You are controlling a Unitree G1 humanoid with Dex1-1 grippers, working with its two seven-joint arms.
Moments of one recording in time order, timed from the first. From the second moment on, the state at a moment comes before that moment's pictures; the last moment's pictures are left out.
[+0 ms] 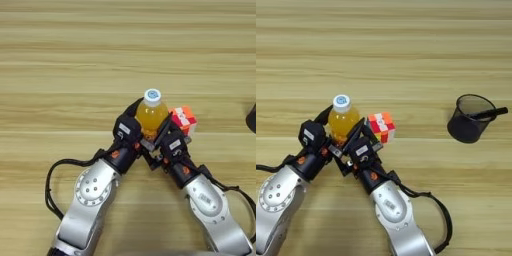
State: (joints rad) left arm 0.11 0.06 -0.36 -0.22 -0.09 -0.14 -0.30; right arm 0.17 -0.03 0.41 -0.18 -0.14 -0.14 0.15
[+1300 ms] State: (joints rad) left arm 0.08 0.04 -0.18 -0.31 -0.24 -0.21 -0.31; right arm 0.17 0.00 0.32 -0.16 -0.13 -0.12 0.11
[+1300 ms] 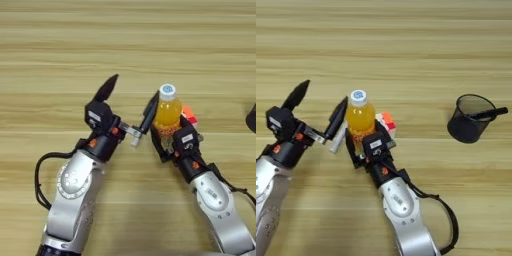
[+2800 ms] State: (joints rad) left arm -0.10 0.02 0.16 0.30 -0.01 -0.53 0.11; right arm -0.03 -0.08 -0.08 0.23 0.00 -0.33 0.05
